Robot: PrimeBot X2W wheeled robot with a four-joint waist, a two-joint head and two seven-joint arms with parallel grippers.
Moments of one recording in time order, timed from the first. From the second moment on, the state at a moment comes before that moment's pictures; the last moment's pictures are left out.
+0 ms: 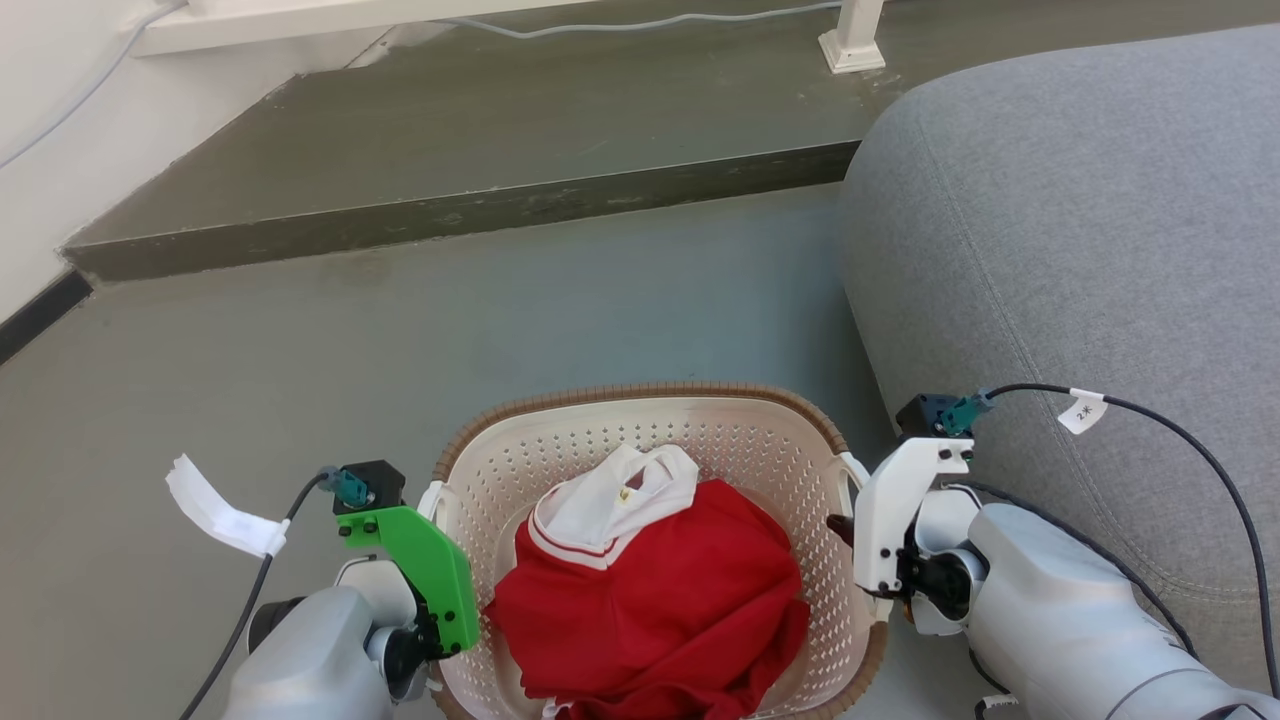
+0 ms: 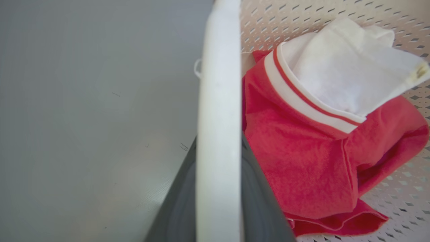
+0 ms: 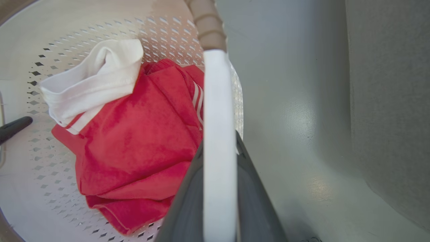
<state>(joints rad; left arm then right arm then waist) -0.59 0.02 -0.76 1.15 -0.94 -0.12 0.19 -0.60 -0.06 0.82 1.12 0.94 0.11 0.28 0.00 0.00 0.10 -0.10</state>
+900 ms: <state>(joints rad) -0.63 0.02 -0.77 1.12 -0.97 -0.09 0.11 -0.66 -0.10 0.84 1.10 0.96 0.11 0.24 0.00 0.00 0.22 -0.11</state>
